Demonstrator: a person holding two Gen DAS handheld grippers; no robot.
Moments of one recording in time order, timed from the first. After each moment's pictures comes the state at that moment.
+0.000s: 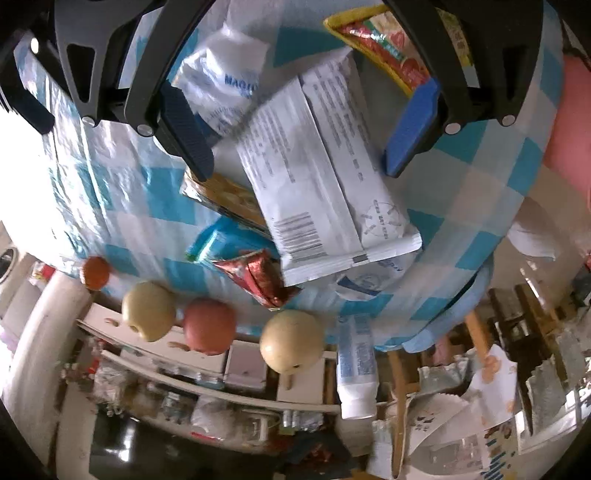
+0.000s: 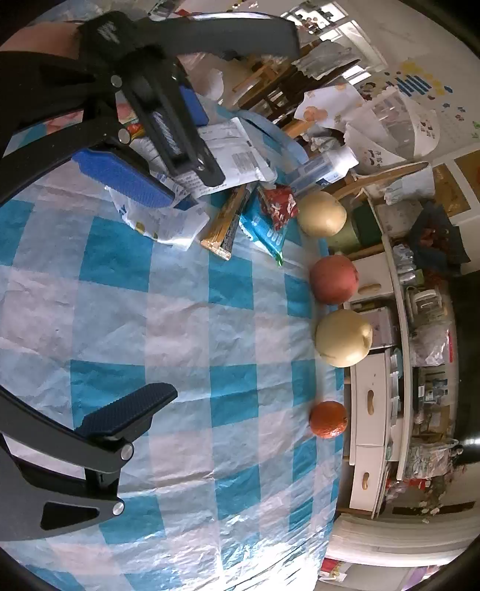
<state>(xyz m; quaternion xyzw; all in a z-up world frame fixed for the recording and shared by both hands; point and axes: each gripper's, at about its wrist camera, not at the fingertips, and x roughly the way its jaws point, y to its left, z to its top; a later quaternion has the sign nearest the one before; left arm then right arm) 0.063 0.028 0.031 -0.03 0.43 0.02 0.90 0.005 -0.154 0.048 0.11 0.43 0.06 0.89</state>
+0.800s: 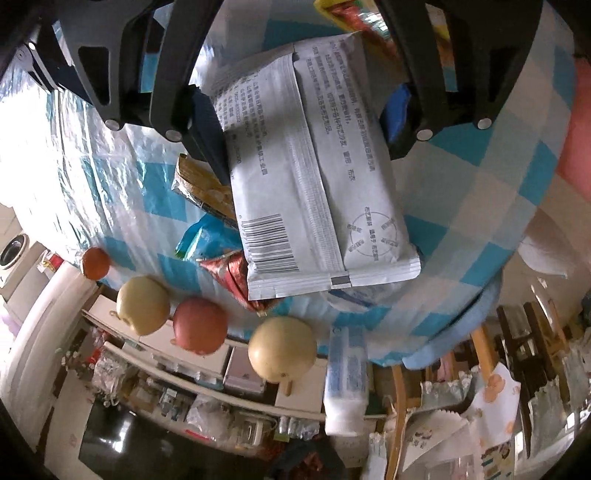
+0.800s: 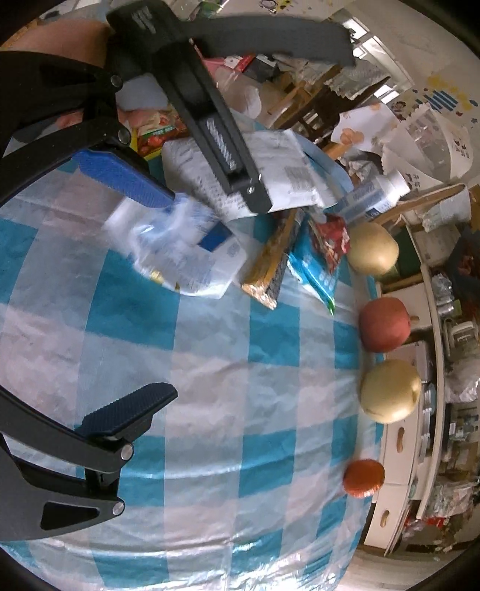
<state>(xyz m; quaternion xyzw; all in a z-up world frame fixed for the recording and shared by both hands) 0.065 0.051 0.028 -0.07 0.44 0.00 0.90 0.021 -0.116 0.021 0.10 0.49 0.13 0.86</state>
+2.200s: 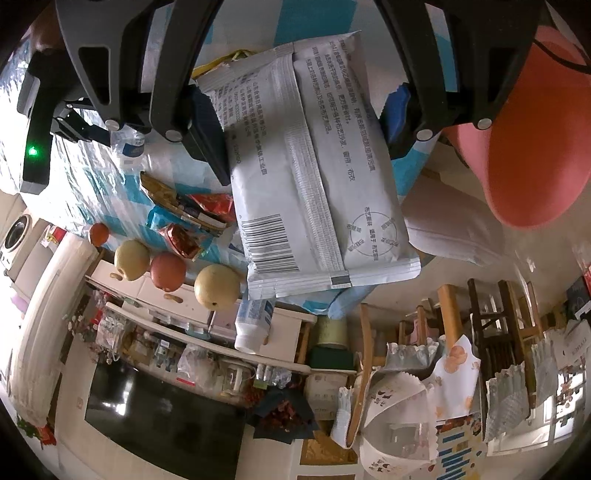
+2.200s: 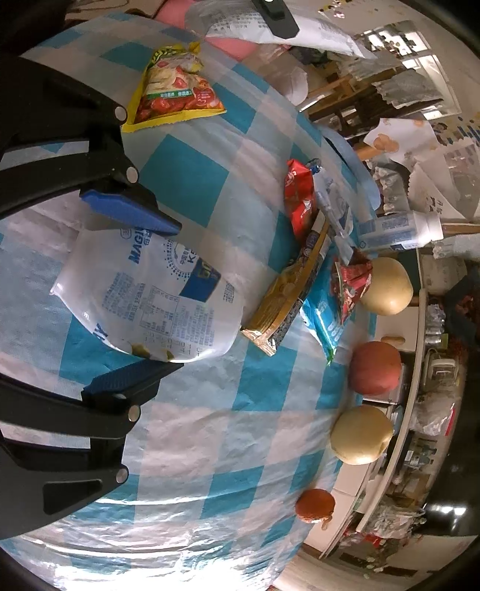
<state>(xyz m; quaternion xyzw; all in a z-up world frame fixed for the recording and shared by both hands) -0.019 0.169 0.076 -0.08 0.35 0.01 0.93 0.020 -0.066 0.006 0.00 0.46 0.11 0.88</state>
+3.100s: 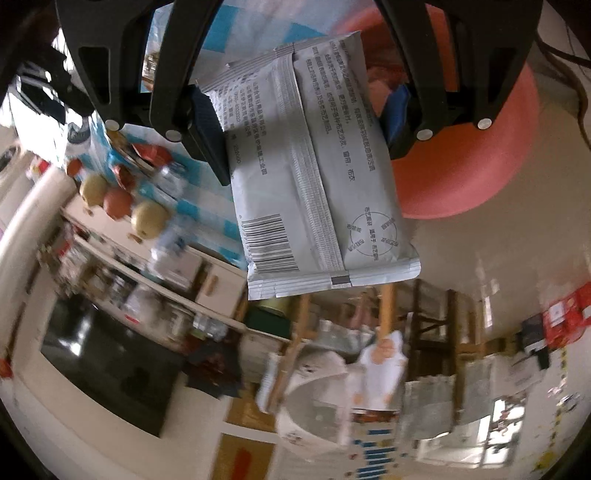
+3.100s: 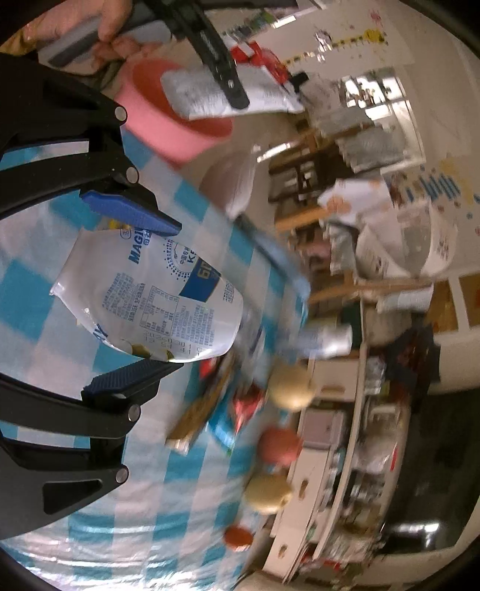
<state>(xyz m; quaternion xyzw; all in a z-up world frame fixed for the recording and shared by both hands) -0.072 0.304 0.107 -0.16 0.29 0.12 0.94 -0.030 0.056 0.109 0.01 0.36 0.22 0.91</state>
